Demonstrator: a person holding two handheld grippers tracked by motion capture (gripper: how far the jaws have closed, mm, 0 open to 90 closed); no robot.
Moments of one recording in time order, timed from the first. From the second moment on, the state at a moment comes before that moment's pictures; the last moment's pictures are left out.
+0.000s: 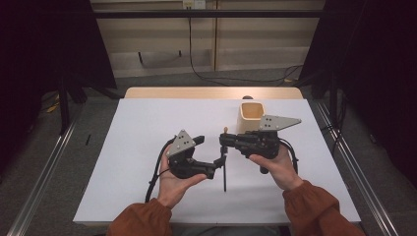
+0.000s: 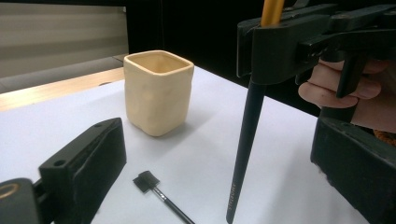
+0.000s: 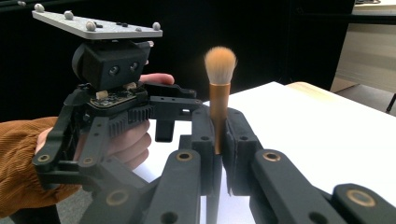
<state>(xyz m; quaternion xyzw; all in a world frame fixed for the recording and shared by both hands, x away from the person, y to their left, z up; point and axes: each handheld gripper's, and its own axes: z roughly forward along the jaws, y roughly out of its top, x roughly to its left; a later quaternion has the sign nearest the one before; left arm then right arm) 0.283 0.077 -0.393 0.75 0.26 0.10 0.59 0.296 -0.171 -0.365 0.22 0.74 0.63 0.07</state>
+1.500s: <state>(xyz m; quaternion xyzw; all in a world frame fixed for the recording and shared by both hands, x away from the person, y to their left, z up) 0.266 0.165 -0.412 0.73 0.35 0.18 0.56 0.294 -0.197 -0.365 0.24 0.73 0.63 0.11</state>
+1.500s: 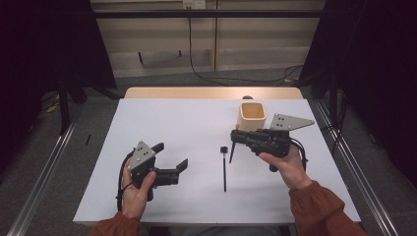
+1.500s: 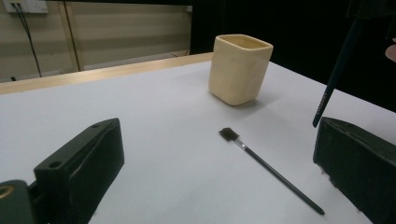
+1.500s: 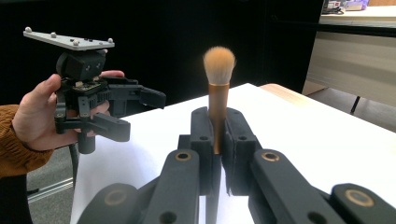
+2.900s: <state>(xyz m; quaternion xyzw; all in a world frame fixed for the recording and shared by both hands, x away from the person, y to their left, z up) 0.242 0.230 -0.434 0.70 0.39 0.22 0.56 0.309 -0.249 -0.354 0.30 0.71 0.62 0.16</state>
